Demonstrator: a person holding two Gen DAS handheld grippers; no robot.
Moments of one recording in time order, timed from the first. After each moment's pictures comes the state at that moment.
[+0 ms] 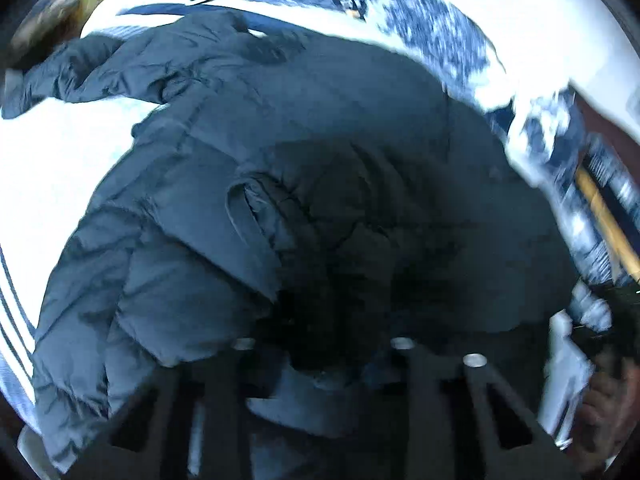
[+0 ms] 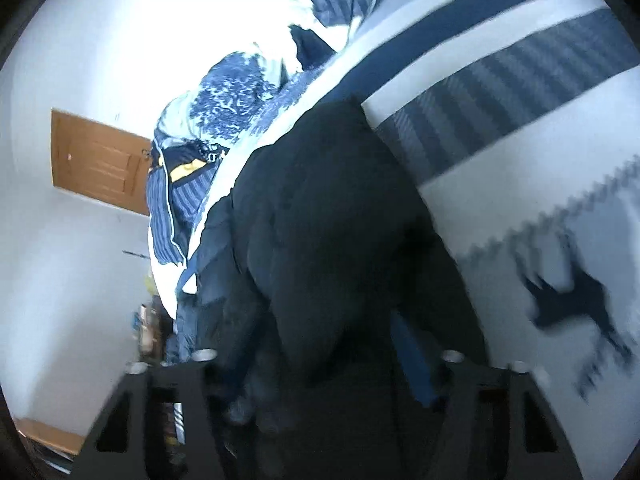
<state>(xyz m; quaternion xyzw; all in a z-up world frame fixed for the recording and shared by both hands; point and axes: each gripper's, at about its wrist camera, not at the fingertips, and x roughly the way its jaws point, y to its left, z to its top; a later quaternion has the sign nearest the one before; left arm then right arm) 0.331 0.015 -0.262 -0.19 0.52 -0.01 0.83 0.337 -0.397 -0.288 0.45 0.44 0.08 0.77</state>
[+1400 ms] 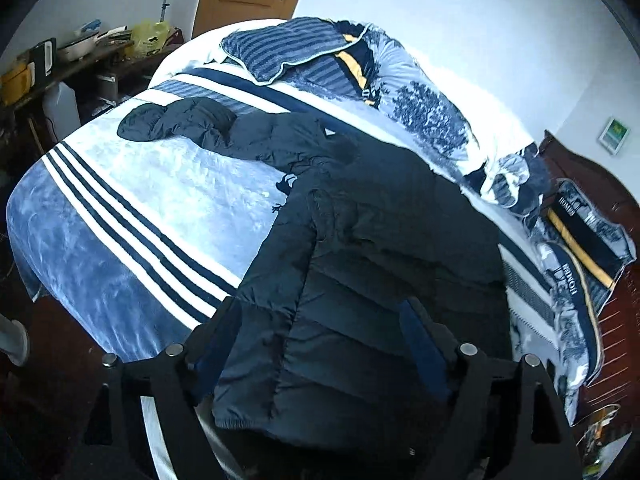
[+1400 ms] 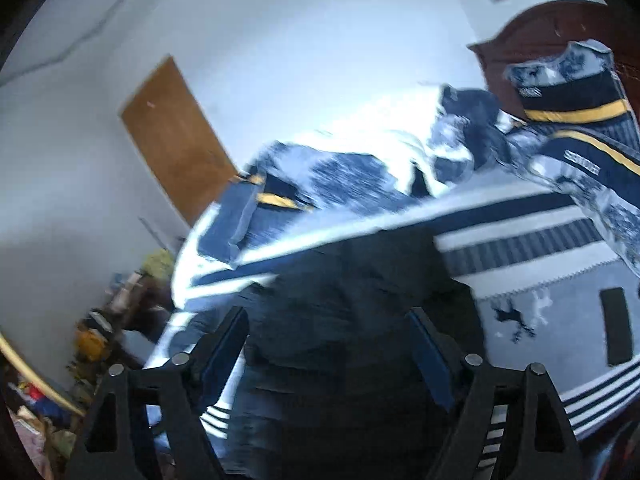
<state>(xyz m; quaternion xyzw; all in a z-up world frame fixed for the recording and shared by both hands) 0.152 0.131 -0.141 -0.20 0.42 0.01 0.88 0.069 -0.228 -0.025 0.22 0.26 0.07 0.94</state>
